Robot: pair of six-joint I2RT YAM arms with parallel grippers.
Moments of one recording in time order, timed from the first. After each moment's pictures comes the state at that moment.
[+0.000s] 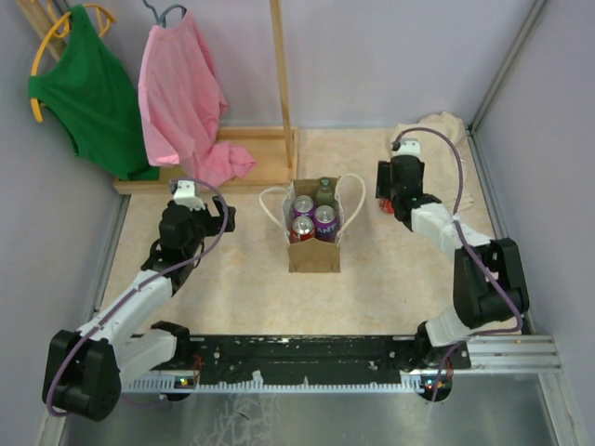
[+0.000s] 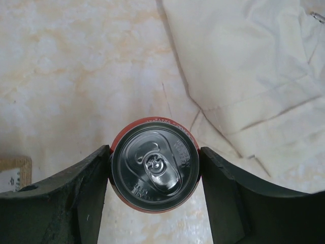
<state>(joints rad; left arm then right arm) -0.29 1.00 0.48 0.25 -0.13 -0.29 0.23 1.55 0.96 0.06 0.30 0.10</state>
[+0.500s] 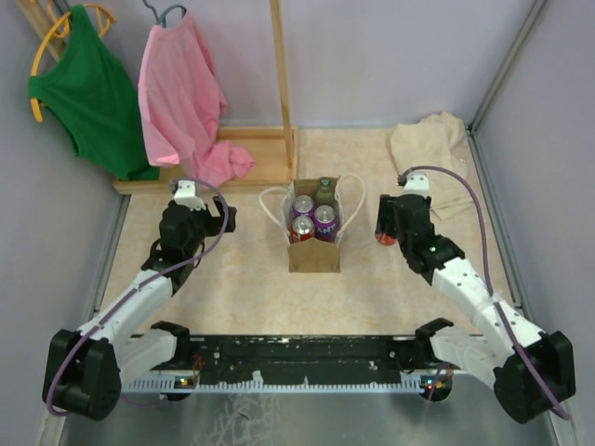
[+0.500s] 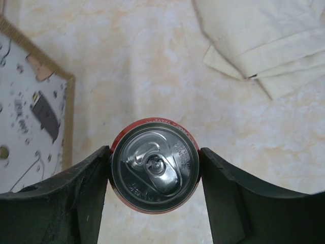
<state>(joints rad) -0.29 1.01 0.48 0.25 -0.12 -0.29 0.39 1.00 0.71 -0.24 0.41 0.23</state>
